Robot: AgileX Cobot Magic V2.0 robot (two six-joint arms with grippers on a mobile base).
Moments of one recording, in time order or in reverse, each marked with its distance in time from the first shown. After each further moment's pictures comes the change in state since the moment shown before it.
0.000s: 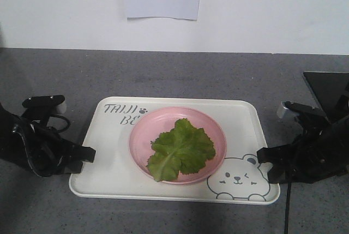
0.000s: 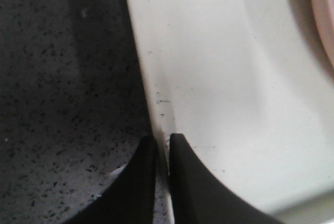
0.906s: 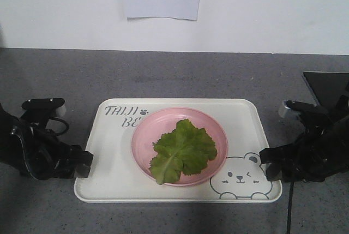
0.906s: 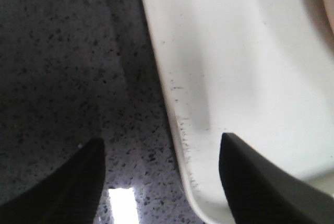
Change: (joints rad) left arm 0.000 0.000 -0.001 0.032 0.036 -0.012; right arm 0.000 0.000 -0.001 -0.046 -0.017 0.002
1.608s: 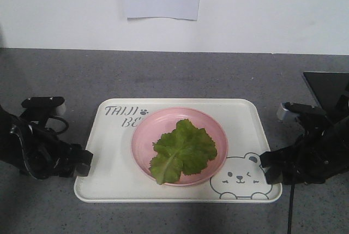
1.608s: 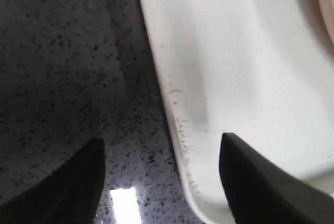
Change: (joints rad) left arm 0.000 -0.008 -0.003 0.001 -0.002 0.013; right arm 0.000 -0.007 0.000 0.016 0.030 -0.048
